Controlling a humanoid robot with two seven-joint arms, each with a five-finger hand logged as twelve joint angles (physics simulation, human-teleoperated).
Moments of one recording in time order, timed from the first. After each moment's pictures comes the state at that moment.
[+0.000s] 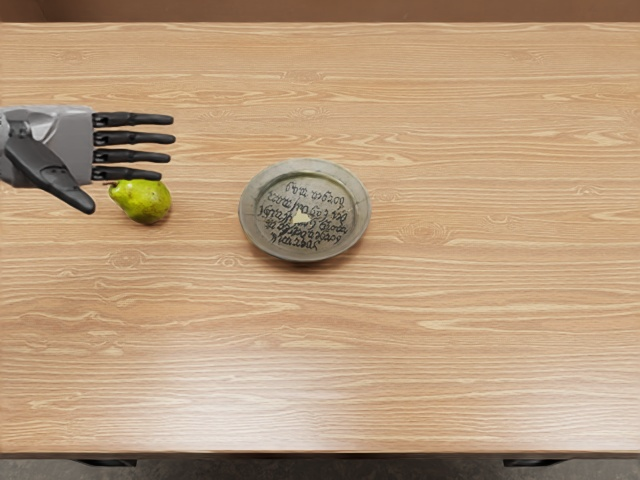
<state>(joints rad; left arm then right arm) -1.15 1.13 -0.29 -1.42 -0.27 -0.61 0.45 -0.07 0.00 -0.01 0.12 -0.08 0.20 -0.34</state>
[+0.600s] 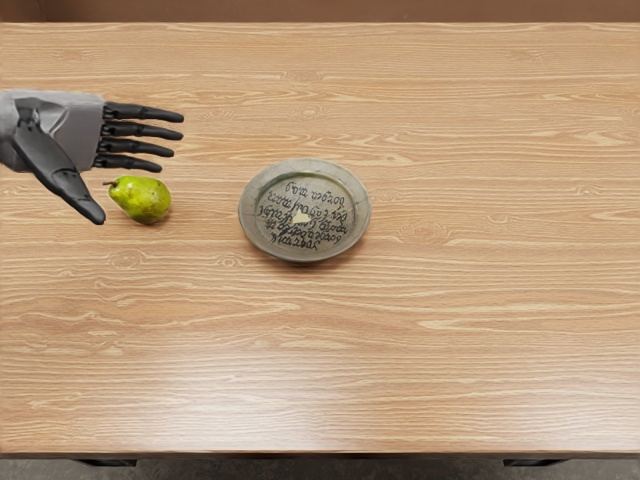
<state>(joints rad) -1.25 1.12 -0.31 -1.47 -0.04 -0.61 0.45 -0.08 0.00 -0.01 0.12 -0.08 0.20 -0.34</state>
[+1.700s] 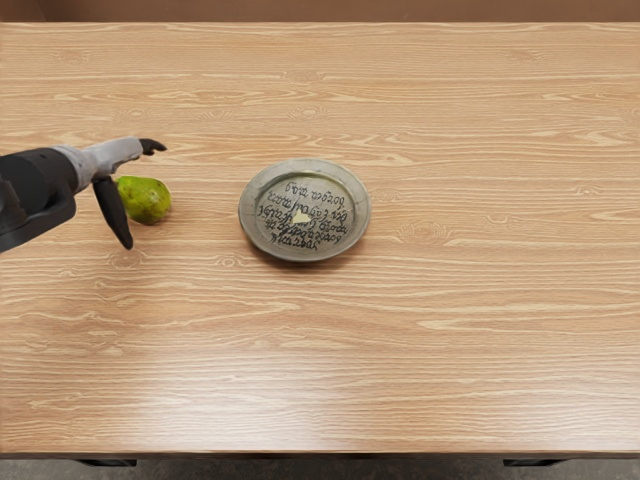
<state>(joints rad) -1.21 0.81 -0.10 -1.56 1.01 0.03 0.61 -0.08 0.00 -0.01 0.12 -0.08 0.20 -0.34</state>
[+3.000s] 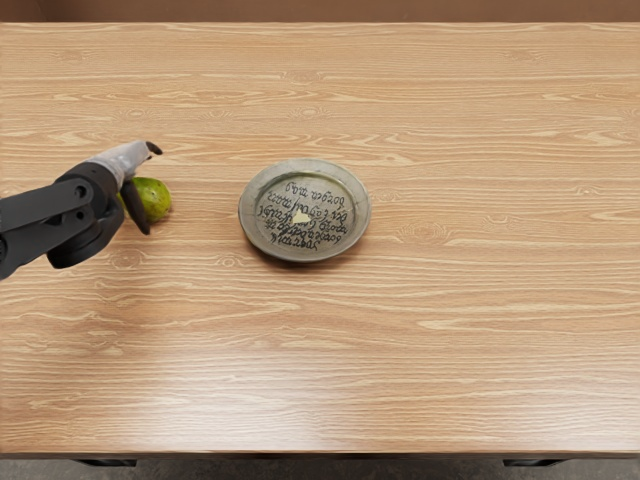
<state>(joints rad) -1.12 0.51 -0.07 -1.15 1.12 0.19 0.61 -0.08 0.00 -0.01 0.12 -0.08 0.20 -0.34</state>
